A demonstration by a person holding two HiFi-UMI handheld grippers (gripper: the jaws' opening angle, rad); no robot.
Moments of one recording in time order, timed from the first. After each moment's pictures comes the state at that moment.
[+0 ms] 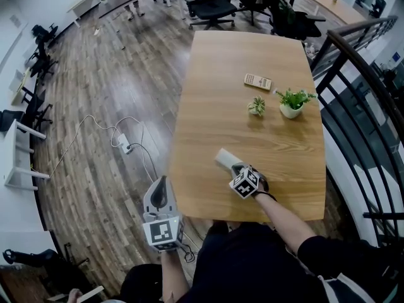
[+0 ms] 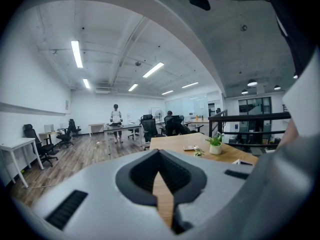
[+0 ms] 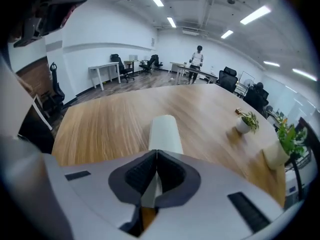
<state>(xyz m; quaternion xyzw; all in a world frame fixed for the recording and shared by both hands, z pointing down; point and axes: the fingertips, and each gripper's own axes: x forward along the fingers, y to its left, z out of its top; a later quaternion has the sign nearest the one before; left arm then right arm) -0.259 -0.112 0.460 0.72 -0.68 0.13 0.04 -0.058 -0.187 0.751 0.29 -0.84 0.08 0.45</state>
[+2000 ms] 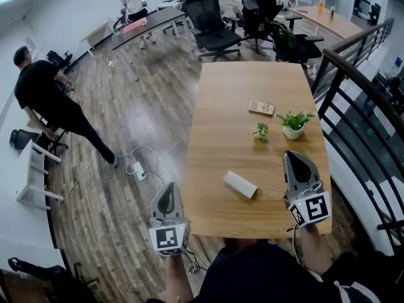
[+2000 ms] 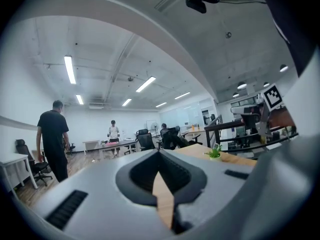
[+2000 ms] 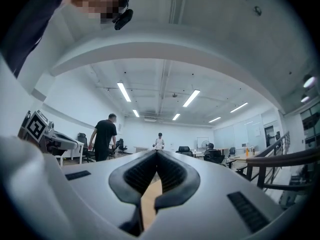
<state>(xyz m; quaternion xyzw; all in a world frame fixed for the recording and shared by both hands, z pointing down) -0.238 -0.129 0.392 0.75 -0.65 0.11 -0.05 0.076 -0.189 0.346 0.50 -0.86 -0.07 -0.04</state>
